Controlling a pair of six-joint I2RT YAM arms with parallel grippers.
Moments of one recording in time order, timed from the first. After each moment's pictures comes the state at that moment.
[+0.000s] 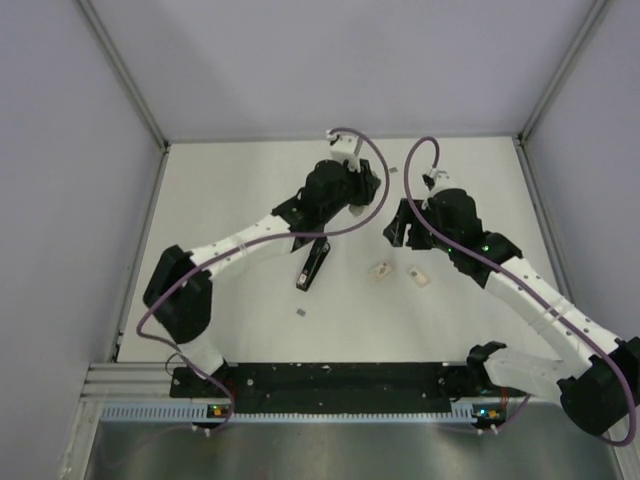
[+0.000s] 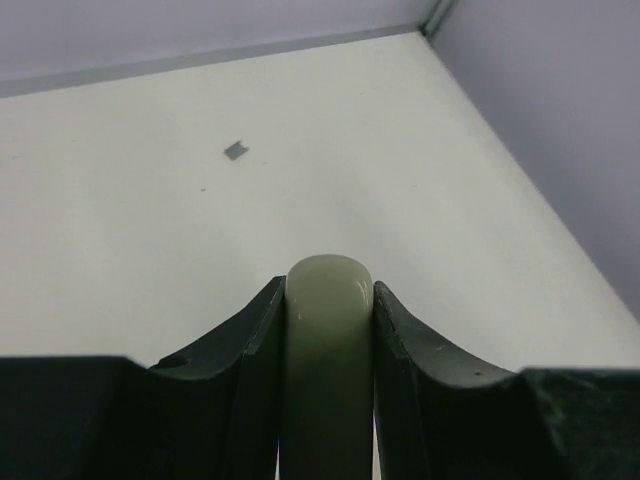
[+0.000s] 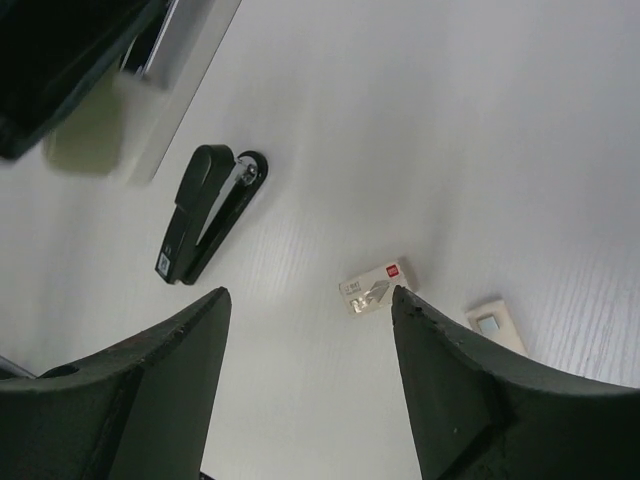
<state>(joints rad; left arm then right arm) -0.81 1.61 1.24 0.24 -0.15 -0.39 0.52 1.08 0.93 -0.40 0.00 0.48</state>
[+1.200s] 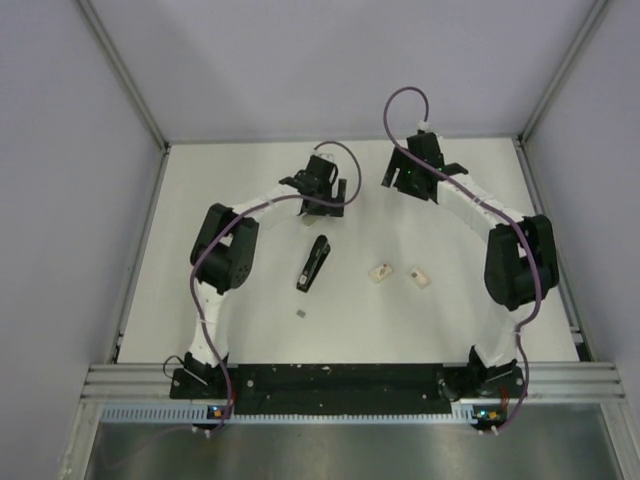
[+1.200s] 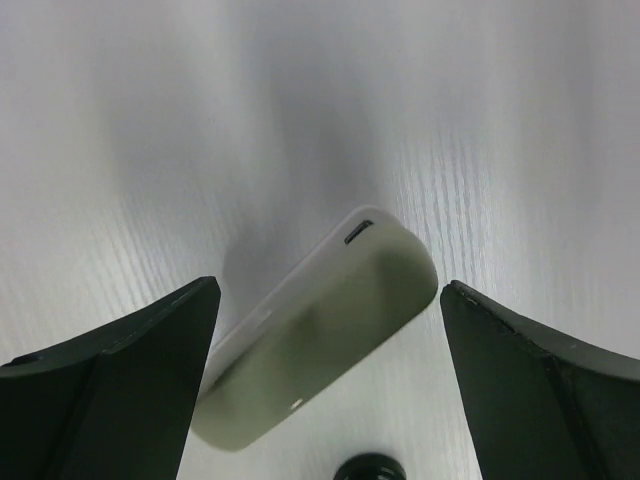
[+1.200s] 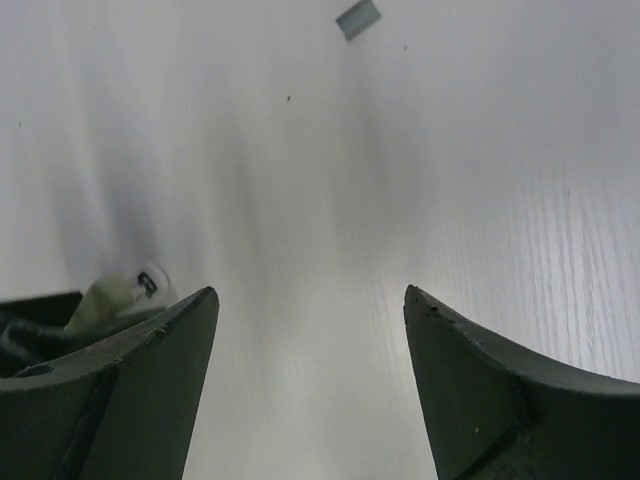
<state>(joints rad) -0.52 2.18 1.66 -0.36 -0.14 -0.33 0.33 1.79 1.40 -0.35 0.11 0.57</state>
